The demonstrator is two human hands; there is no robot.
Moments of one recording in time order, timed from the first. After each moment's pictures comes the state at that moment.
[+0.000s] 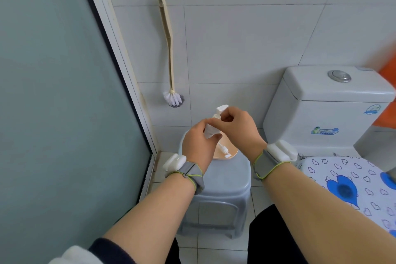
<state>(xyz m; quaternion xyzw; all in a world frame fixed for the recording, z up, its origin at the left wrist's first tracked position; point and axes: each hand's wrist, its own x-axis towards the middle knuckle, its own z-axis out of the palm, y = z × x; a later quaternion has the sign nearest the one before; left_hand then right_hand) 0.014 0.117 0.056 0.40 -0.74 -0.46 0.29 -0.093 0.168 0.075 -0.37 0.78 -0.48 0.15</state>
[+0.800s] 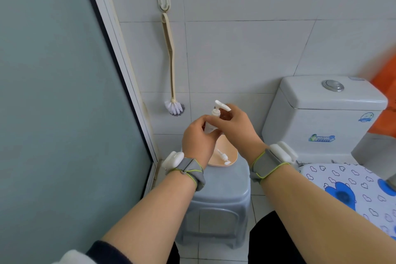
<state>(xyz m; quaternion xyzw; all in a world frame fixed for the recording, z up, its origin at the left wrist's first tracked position) 0.013 0.119 0.092 0.38 -0.72 -0.47 0.34 -0.081 0.171 0.106 -0.34 0.69 -0.60 0.23</state>
